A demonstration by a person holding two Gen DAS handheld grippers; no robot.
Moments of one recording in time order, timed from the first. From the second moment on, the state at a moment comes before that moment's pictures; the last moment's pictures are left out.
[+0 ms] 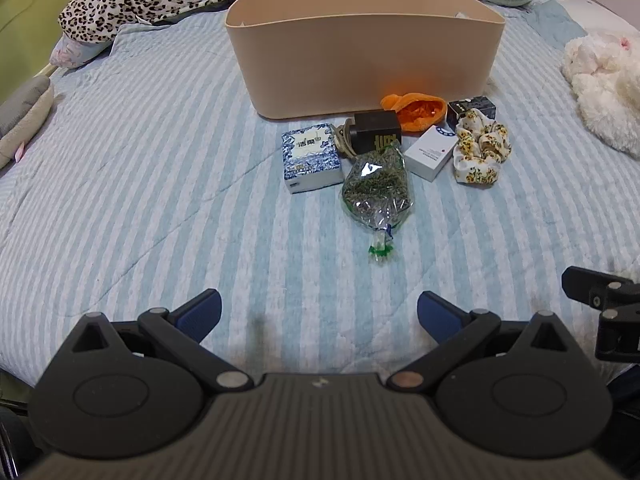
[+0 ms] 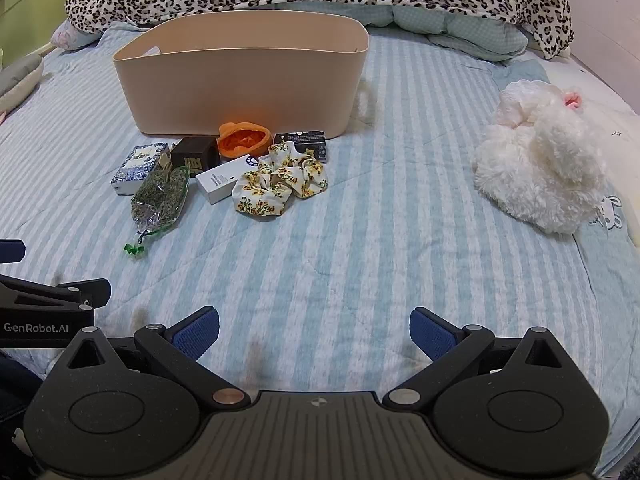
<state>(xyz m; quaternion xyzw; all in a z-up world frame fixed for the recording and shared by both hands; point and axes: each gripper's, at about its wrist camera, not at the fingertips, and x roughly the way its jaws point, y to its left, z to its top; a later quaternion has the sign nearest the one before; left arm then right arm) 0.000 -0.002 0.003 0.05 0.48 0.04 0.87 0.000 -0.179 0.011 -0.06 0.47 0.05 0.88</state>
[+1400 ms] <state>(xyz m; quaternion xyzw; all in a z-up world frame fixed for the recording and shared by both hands) 0.000 -0.001 0.001 0.05 0.48 0.04 0.87 0.000 -0.178 0.009 -0.05 0.48 0.06 0.87</state>
